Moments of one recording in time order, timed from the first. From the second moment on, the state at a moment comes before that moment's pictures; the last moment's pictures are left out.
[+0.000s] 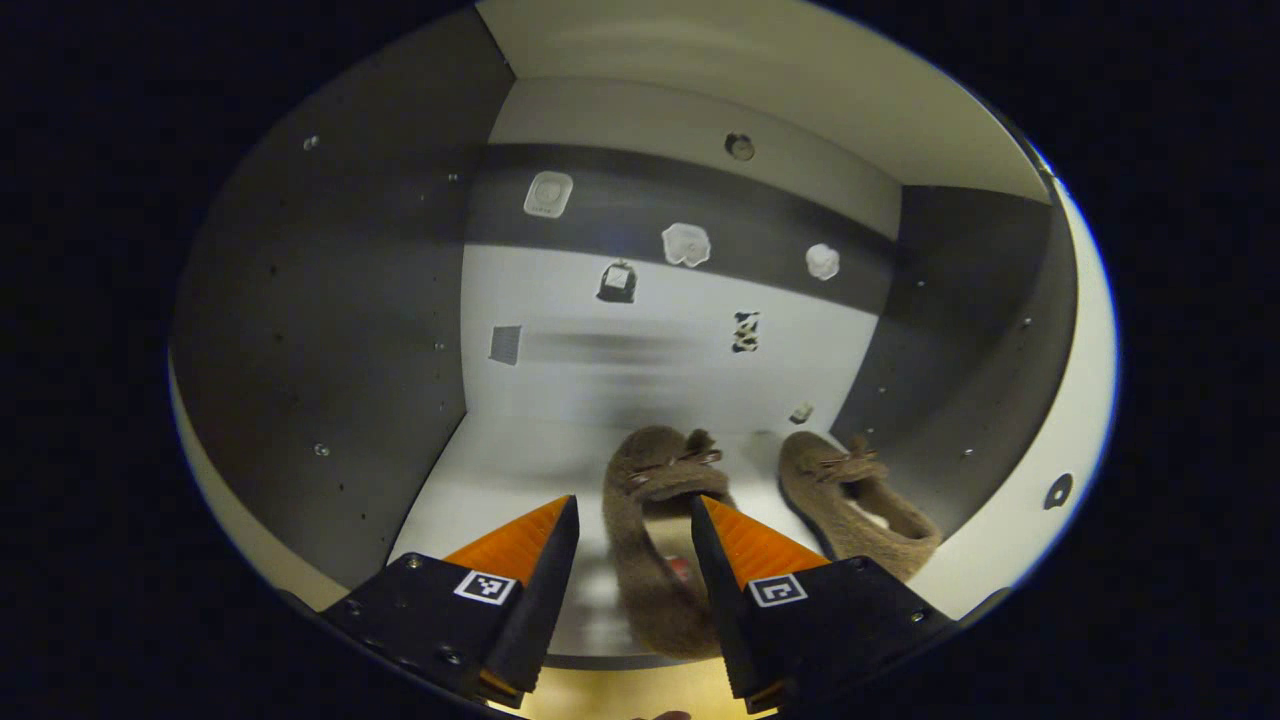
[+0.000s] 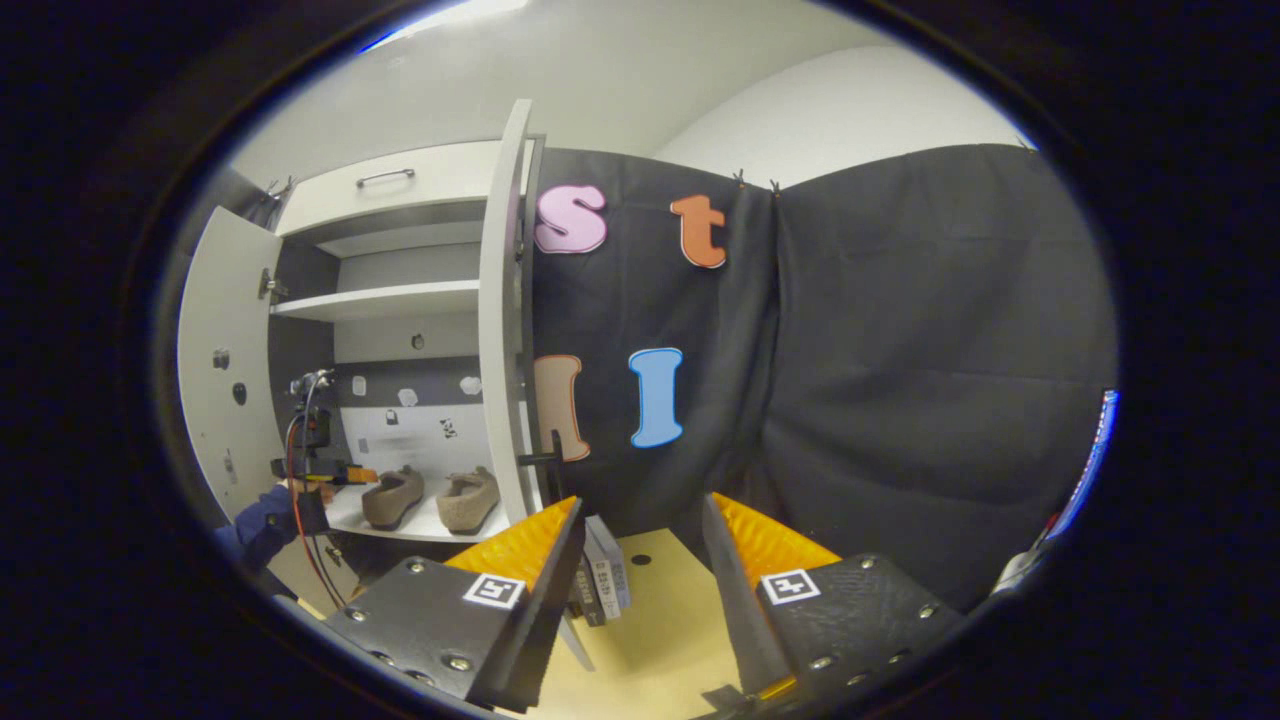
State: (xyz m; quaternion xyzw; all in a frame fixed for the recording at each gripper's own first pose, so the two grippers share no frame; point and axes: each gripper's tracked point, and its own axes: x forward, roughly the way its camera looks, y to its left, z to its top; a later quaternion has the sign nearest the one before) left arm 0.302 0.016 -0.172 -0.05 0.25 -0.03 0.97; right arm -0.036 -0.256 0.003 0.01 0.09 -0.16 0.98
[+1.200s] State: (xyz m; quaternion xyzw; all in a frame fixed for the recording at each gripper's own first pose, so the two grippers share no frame) left arm 0.118 -0.048 0.083 -0.06 0.05 -0.19 0.98; right arm 0.038 -0.233 -0.019 0.01 0.10 -0.10 0.99
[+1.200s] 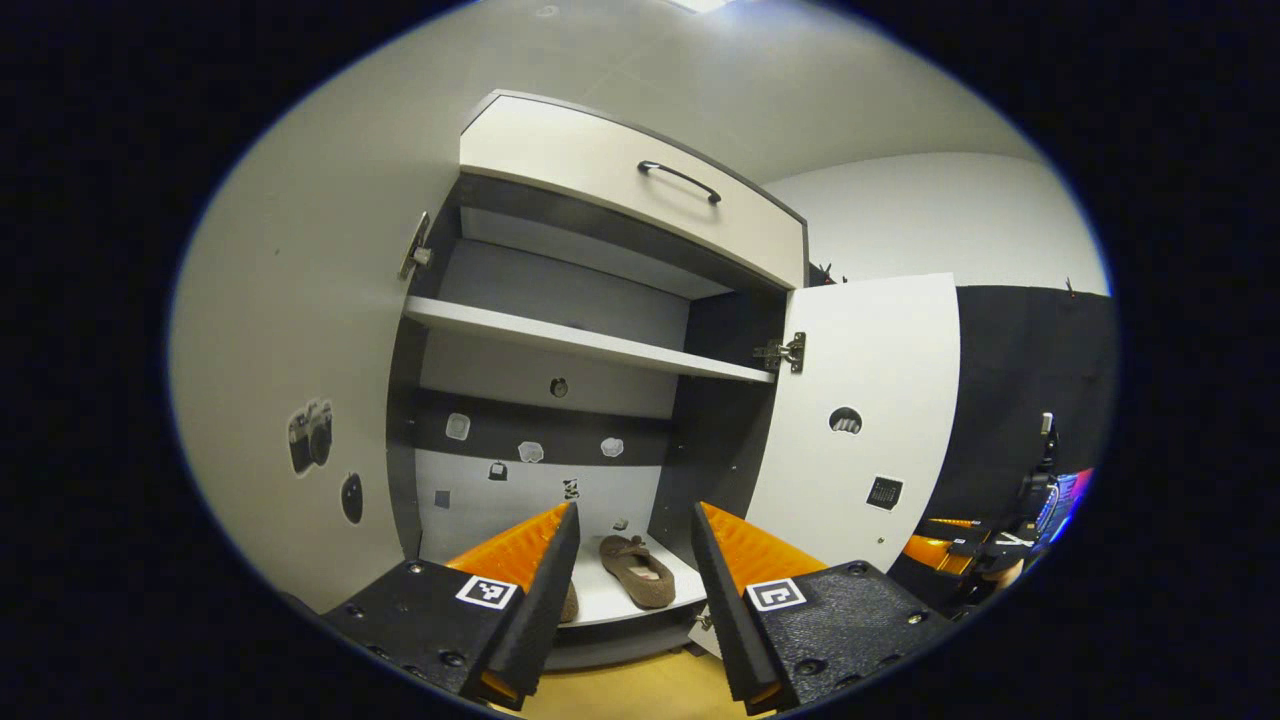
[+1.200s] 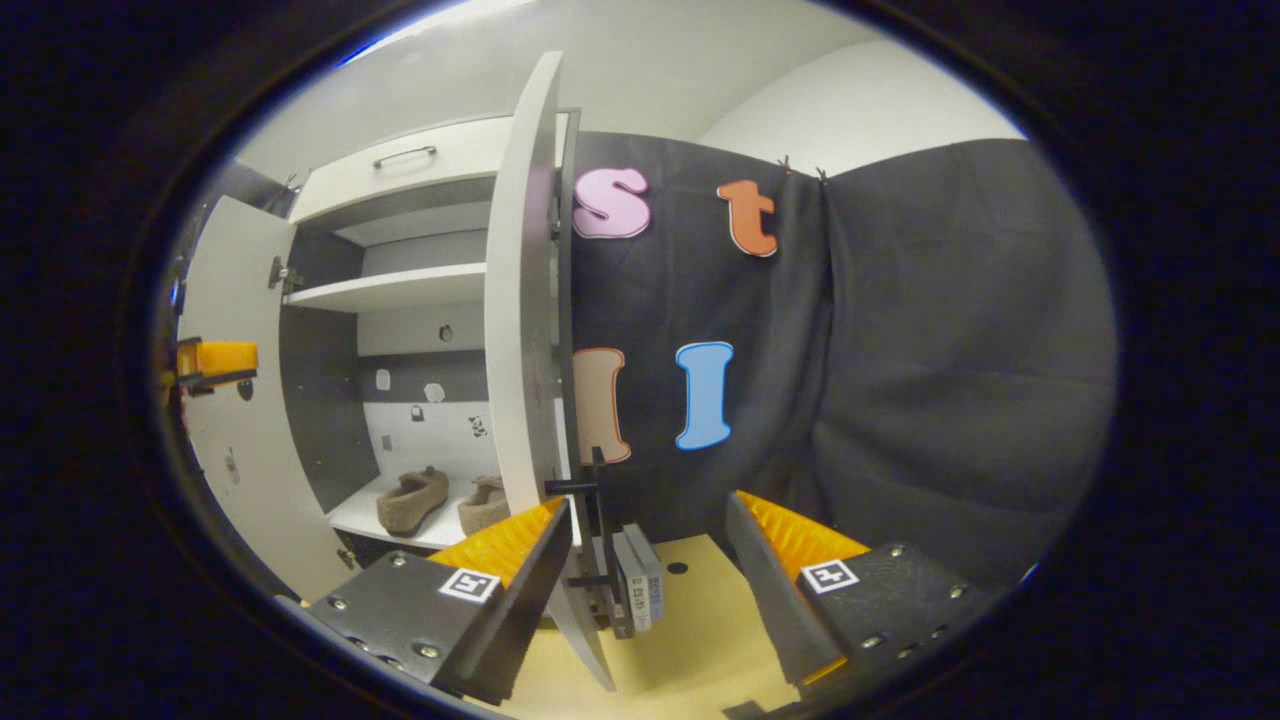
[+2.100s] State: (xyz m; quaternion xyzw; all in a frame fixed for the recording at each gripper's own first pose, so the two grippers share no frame) left arm 0.078 -0.036 0.082 -0.09 0.07 -0.23 0.97; right arm 0.061 -0.137 -0.026 0.04 0.11 0.01 0.99
